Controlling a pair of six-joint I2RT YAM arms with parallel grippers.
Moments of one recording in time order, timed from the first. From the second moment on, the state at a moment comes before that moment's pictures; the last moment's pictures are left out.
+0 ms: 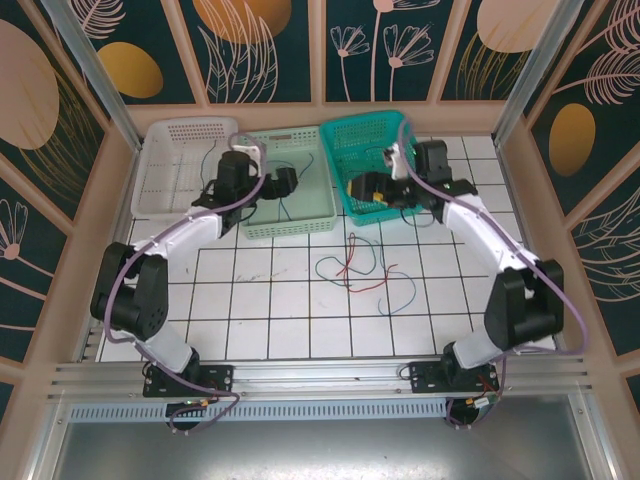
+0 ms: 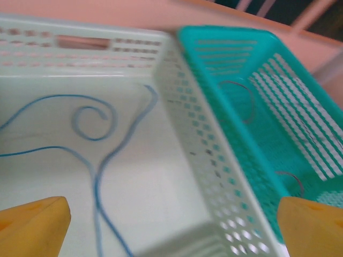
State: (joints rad) left arm -0.40 1.64 1.10 0.07 0.15 -0.41; right arm 0.27 1.48 1.17 -0.43 -0.65 0.39
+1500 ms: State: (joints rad) left arm -0.94 1.58 0.78 0.02 -0.22 -0.39; right arm 0.07 1.10 0.58 -0.23 -0.55 0.50
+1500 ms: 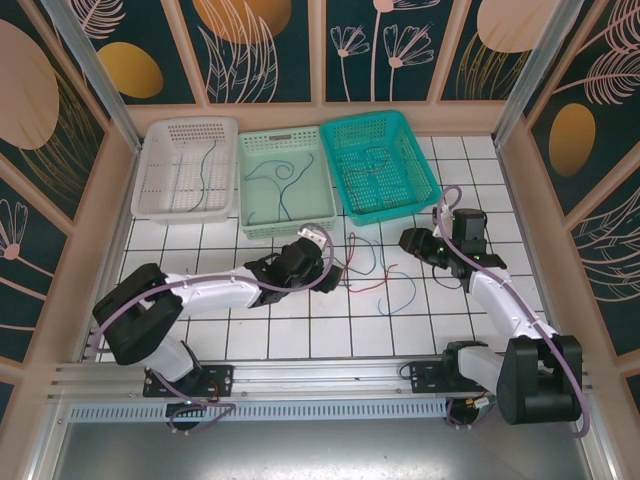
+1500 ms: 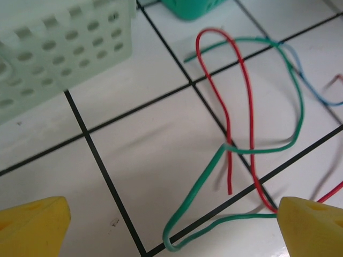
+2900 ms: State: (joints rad) left arm -0.88 1.35 0.74 0.04 0.16 -0.21; right arm 0.08 1.06 0.58 -0.13 -0.64 0.55
